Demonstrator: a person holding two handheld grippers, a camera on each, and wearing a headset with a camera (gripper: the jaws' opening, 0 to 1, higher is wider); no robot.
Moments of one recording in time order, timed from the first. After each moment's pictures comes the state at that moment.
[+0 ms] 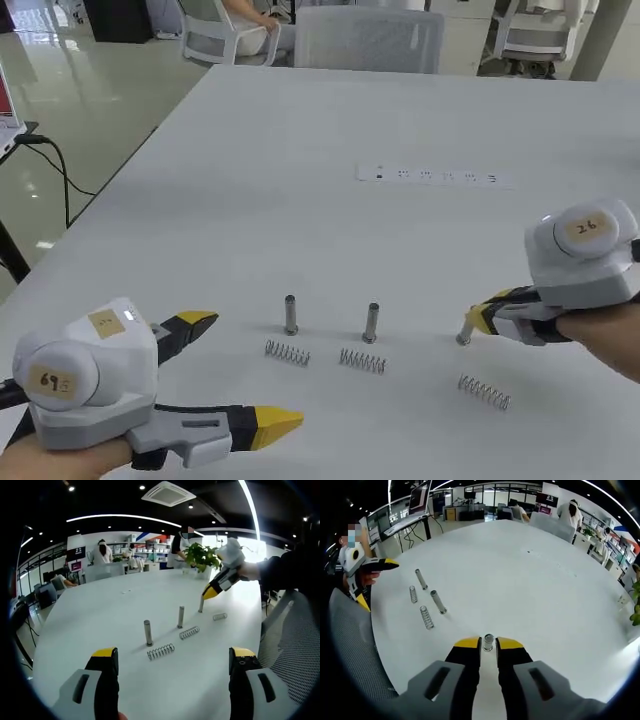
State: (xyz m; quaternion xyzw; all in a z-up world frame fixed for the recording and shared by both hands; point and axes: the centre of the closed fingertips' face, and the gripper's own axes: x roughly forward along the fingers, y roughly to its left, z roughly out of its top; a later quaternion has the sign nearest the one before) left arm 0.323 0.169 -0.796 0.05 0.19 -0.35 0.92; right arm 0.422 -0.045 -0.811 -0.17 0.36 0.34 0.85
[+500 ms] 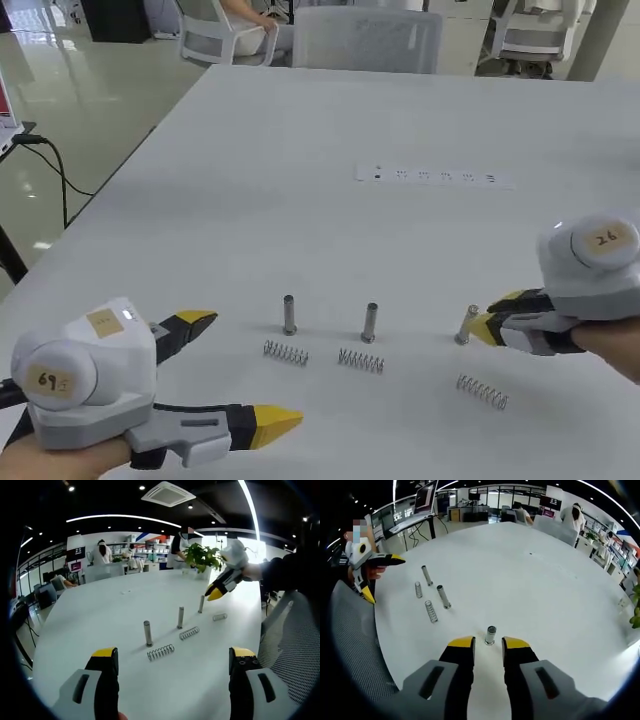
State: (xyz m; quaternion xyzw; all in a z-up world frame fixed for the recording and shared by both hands) left arm 0.323 0.168 -0.795 0.04 0.19 -0.35 0.92; right arm 0.407 -0.052 -0.810 -0.18 0.35 0.36 0.85
